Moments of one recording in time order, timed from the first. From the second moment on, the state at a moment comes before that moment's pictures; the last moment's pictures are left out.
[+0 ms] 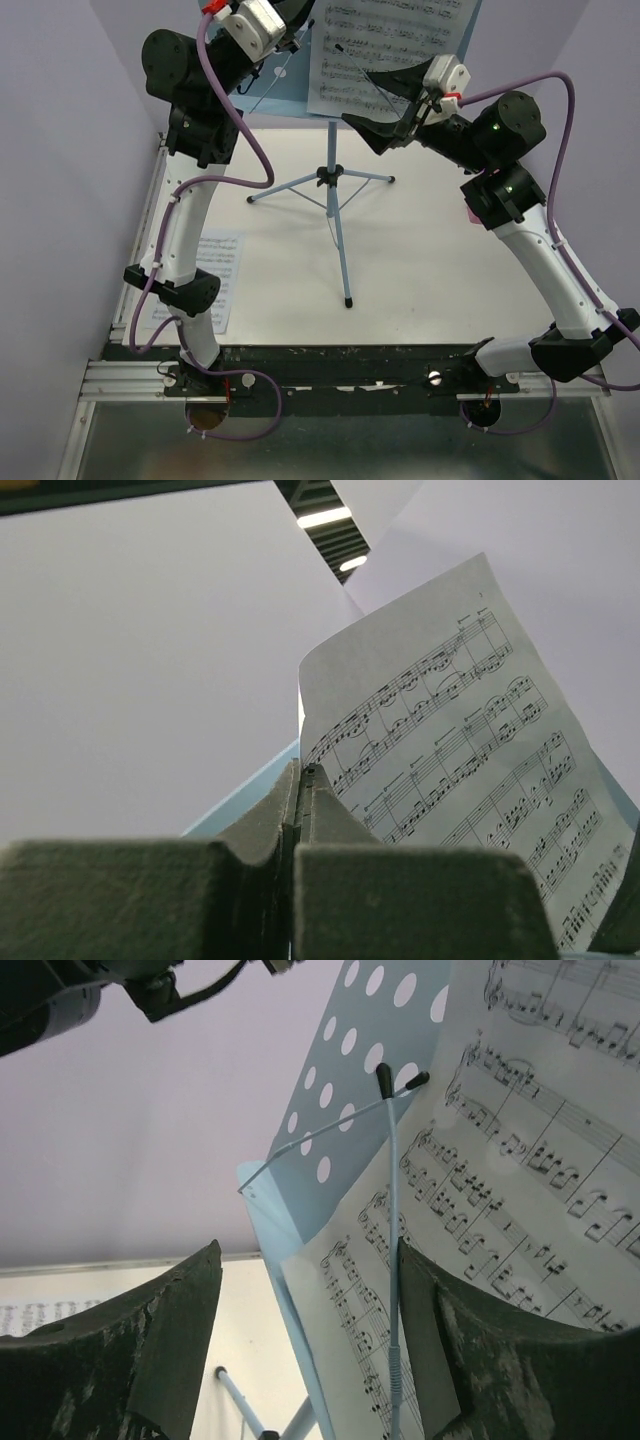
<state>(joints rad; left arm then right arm) -0.45 1.83 2.57 0.12 0.61 0.26 0.59 1.38 1.72 0.04 -0.57 -0.25</state>
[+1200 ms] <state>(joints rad) -0.23 1.39 2.34 0.23 0.19 1.16 0.59 1.02 1.36 -0.25 -0.52 -0.41</state>
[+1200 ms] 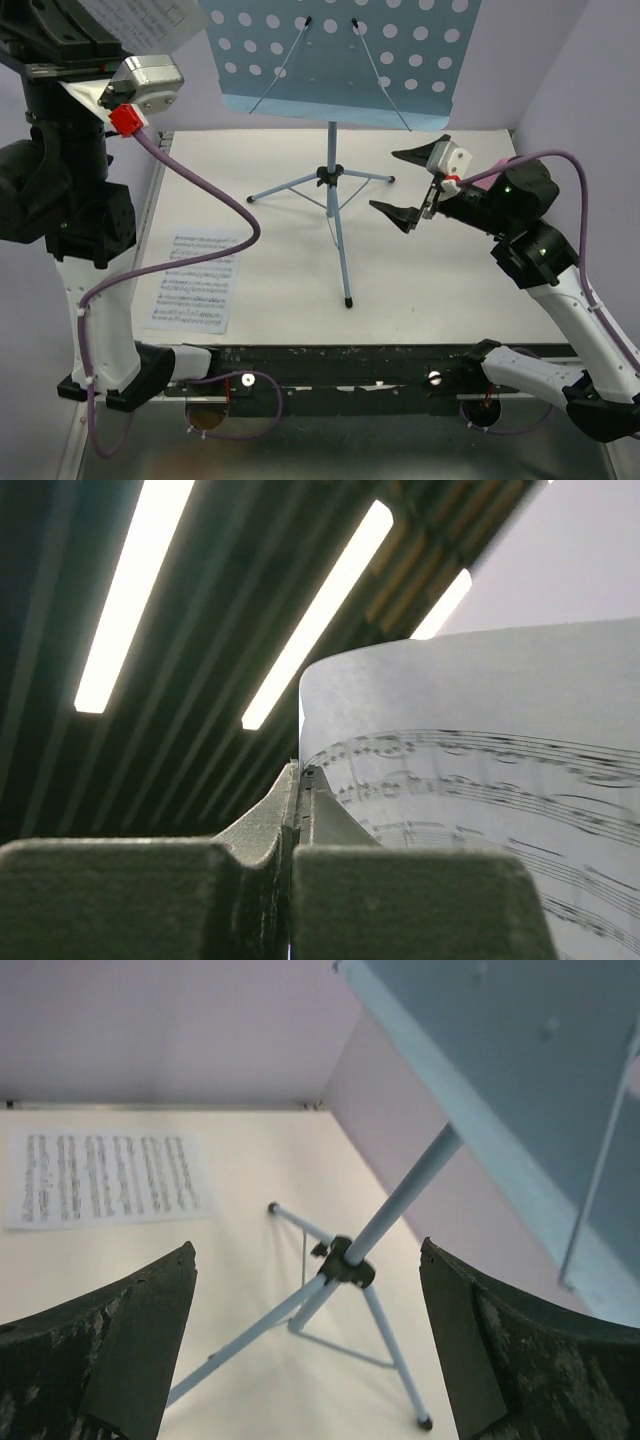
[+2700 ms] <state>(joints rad) 0.11 0.65 1.18 -0.86 0.47 0.62 0.59 0.90 1.06 -0.29 -0.41 -0.49</state>
